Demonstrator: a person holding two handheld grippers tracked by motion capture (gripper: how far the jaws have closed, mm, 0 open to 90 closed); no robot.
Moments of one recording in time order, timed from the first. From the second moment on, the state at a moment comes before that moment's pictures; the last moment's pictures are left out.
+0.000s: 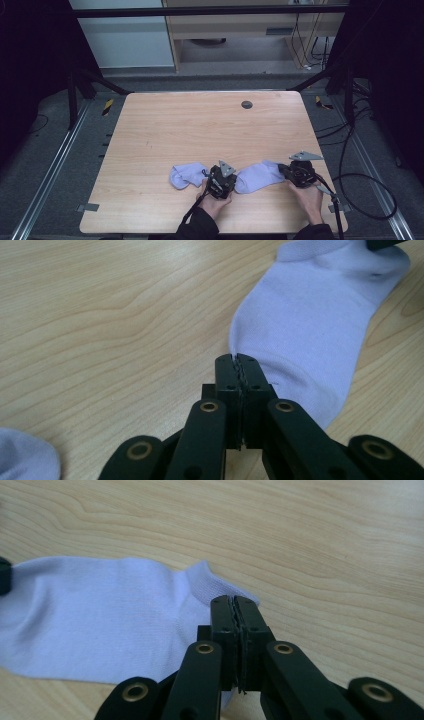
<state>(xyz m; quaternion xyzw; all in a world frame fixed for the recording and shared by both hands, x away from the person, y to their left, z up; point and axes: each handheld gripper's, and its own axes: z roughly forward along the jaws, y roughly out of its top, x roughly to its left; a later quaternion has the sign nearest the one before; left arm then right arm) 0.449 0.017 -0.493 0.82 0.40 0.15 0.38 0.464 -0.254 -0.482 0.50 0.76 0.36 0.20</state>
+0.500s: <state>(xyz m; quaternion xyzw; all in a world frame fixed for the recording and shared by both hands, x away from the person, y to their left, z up) 0.472 0.001 -0.499 0.83 0.39 0.15 0.37 0.433 -0.260 -0.485 0.52 0.76 0.34 0.20</state>
